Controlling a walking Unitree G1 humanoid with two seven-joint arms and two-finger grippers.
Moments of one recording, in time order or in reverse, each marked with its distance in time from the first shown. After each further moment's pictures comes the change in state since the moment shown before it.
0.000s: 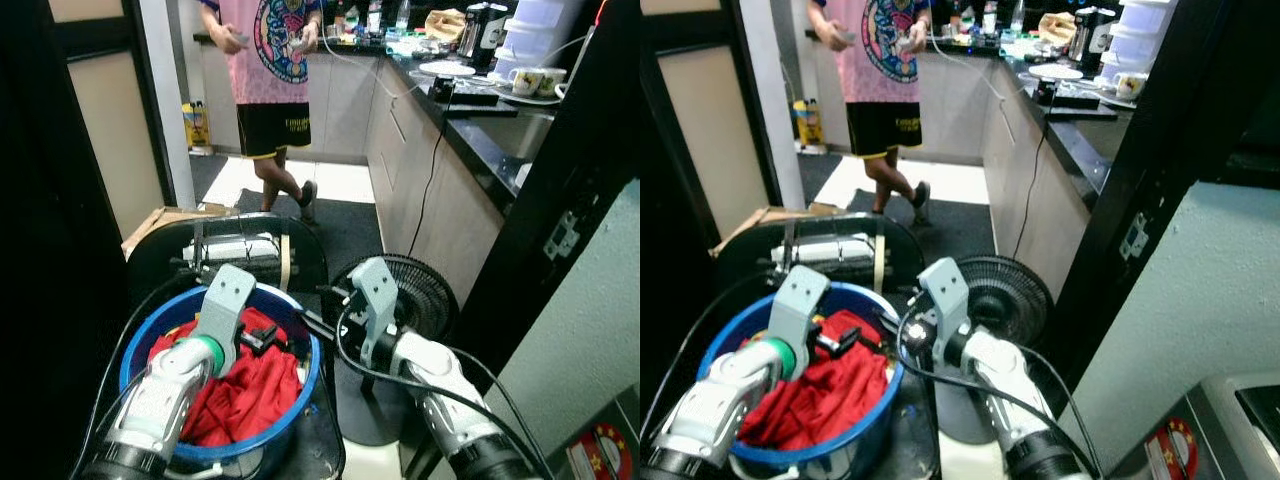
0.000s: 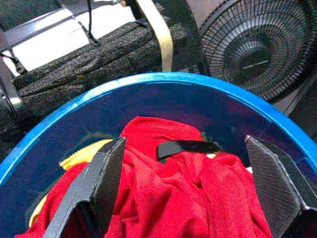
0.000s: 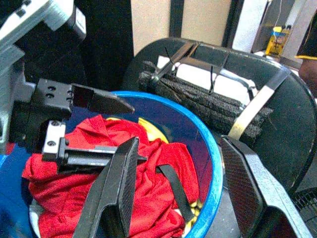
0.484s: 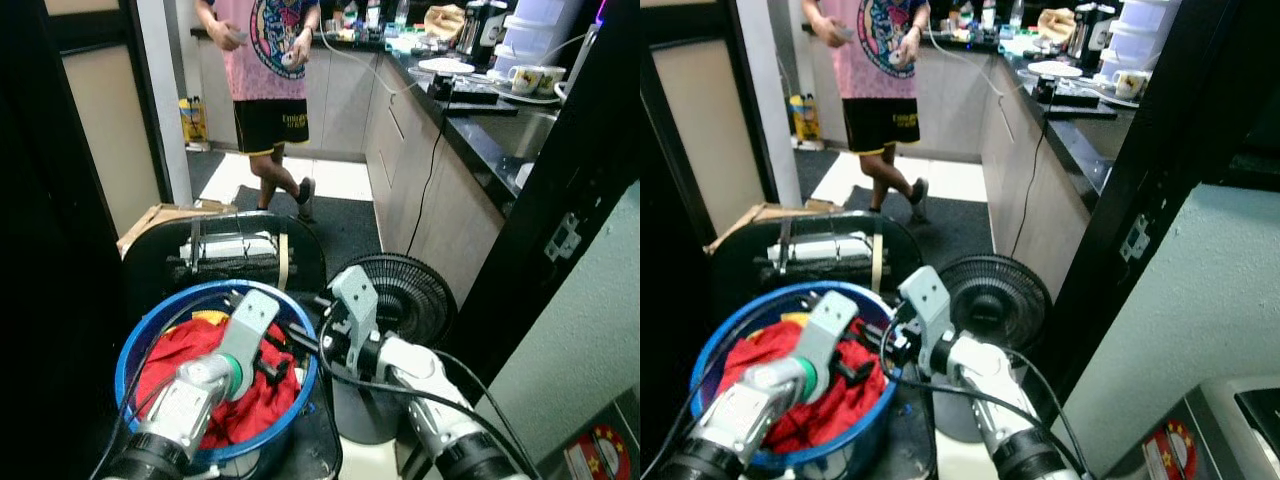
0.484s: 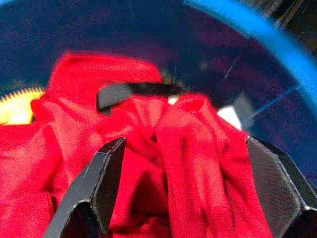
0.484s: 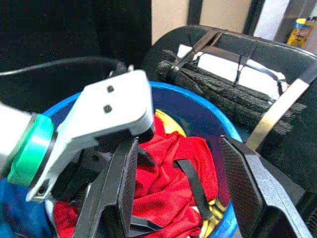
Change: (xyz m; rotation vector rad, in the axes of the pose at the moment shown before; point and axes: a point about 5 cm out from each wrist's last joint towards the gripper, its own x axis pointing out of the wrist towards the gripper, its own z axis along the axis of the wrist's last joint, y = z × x) left arm 0.017 -0.028 -0.046 0.037 0.270 -0.126; right arm 0.010 0.014 -0.006 0.001 0.008 0.076
